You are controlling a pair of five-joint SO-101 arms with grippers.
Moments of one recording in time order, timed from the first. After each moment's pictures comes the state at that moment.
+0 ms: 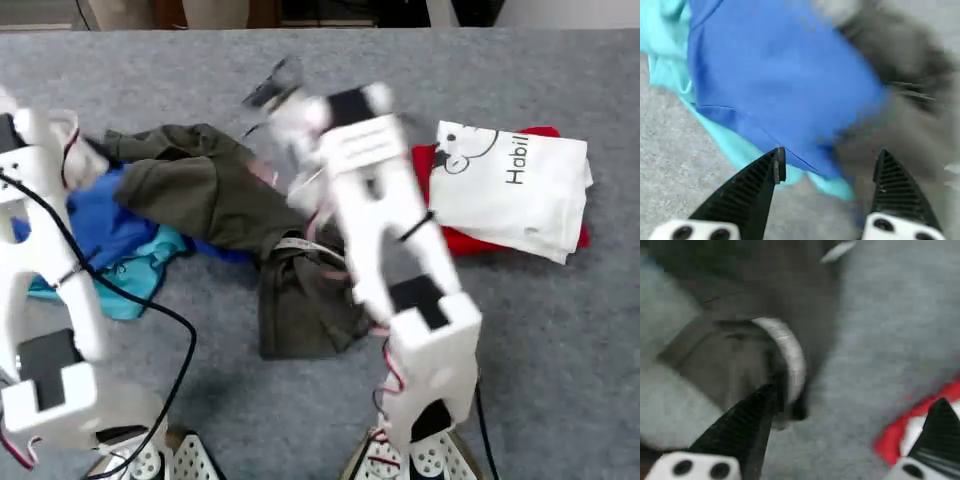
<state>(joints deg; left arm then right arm) -25.1 1.4 -6.0 86.3 14.1 -28.2 22.1 -21.6 101.4 22.7</state>
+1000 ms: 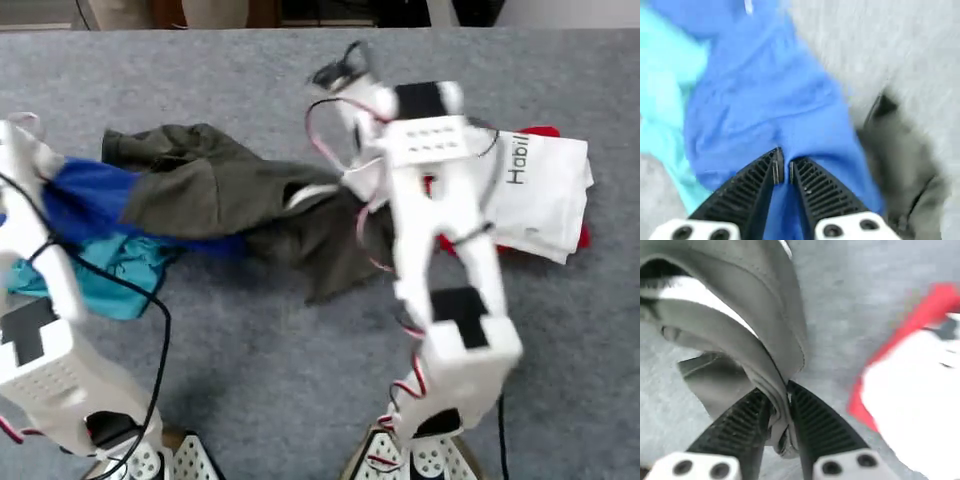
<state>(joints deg) -33.1 13.1 -18.0 70.9 20.5 -9.9 11.6 -25.1 101.1 22.7</state>
